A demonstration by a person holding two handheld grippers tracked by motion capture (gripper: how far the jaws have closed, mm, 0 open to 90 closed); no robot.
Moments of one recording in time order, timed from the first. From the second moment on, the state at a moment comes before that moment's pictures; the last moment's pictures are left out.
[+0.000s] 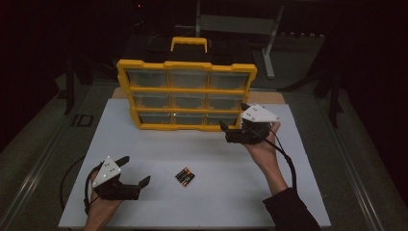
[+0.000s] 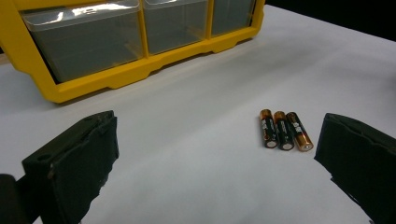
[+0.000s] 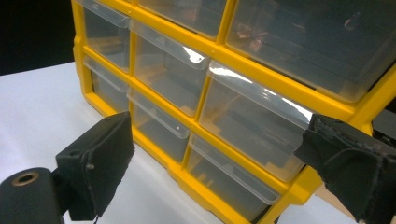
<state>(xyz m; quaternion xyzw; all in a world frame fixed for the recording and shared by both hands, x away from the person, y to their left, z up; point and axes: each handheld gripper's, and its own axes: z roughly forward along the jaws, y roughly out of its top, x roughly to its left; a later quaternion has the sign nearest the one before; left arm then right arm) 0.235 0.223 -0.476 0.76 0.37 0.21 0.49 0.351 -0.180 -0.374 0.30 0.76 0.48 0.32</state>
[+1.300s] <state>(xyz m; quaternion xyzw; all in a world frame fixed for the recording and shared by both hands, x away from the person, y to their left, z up) 0.235 0.223 -0.476 0.76 0.37 0.21 0.49 0.390 -0.137 -0.364 0.22 0.82 0.34 0.40</state>
